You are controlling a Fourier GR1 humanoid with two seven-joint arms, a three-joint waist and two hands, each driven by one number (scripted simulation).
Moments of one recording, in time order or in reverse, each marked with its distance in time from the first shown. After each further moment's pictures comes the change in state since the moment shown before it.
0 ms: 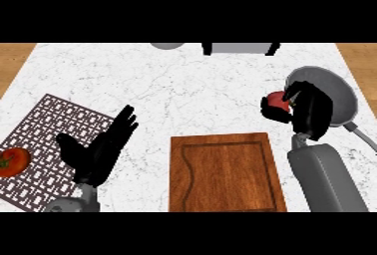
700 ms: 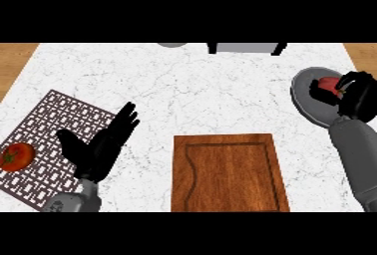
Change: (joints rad) left arm -0.030 -0.005 0.017 0.023 0.002 -0.028 -0.004; right arm -0.238 -0.189 -0.316 0.601 -0.221 -0.345 -0.401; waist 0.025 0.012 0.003
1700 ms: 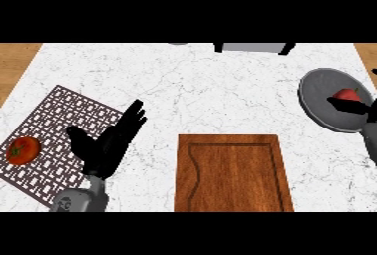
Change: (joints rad) left arm -0.029 -0.026 -0.020 0.003 -0.021 0.005 0.011; right arm -0.109 -0.144 -0.238 0.369 -0.239 0.202 -0.317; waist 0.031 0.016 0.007
